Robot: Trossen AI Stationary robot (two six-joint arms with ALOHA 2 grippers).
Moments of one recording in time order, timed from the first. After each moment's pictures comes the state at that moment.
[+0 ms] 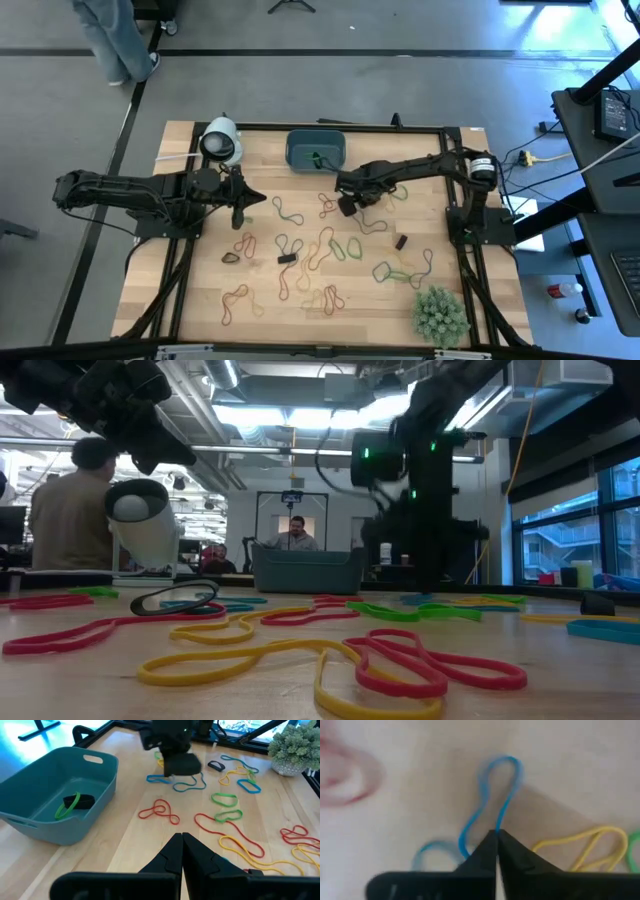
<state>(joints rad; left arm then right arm) 0.06 0.61 0.38 -0.18 -0.09 -0.19 -0.17 1.87 1.20 -0.82 0.11 0.92</state>
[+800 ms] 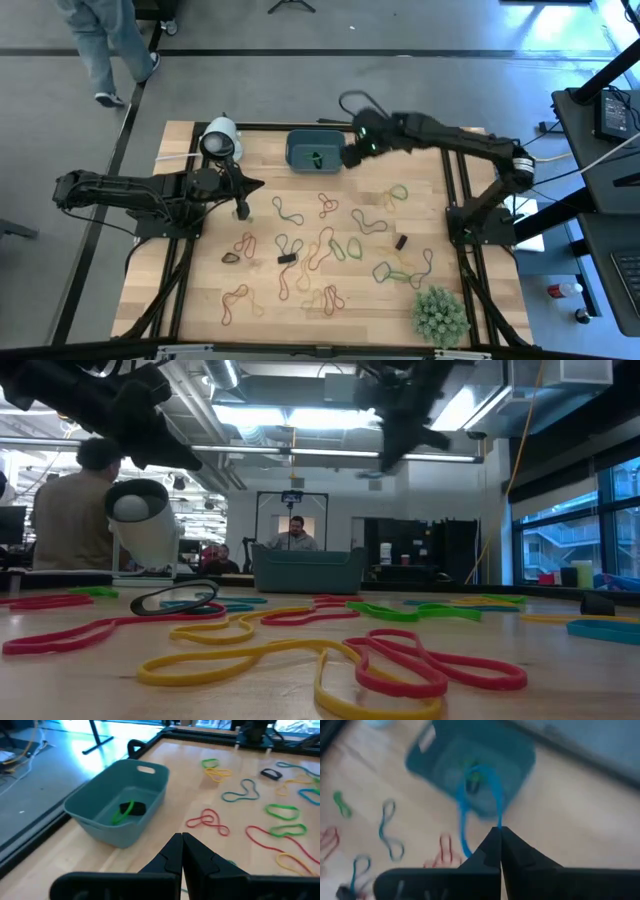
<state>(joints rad) 0.06 0.61 0.38 -0.17 -0.35 -0.14 -0.35 1.64 1.58 -0.93 0.19 0.60</state>
